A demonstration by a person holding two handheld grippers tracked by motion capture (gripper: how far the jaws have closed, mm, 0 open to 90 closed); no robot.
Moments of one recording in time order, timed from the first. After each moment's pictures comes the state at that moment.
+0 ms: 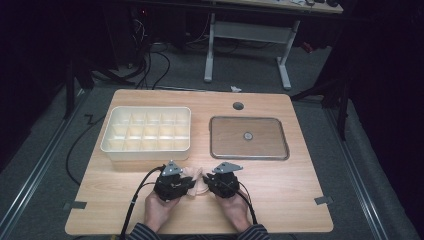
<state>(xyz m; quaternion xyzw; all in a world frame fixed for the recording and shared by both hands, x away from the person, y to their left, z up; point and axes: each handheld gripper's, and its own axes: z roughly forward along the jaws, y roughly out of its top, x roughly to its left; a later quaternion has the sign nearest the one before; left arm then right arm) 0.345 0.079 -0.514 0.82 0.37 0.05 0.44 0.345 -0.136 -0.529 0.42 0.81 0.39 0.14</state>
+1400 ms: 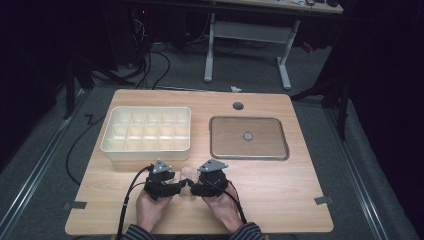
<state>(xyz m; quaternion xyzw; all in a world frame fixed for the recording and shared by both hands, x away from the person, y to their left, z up) 0.351 0.103 -0.522 0.80 0.44 0.08 0.40 0.340 -0.095 -0.502 0.40 0.82 0.37 0.17</state>
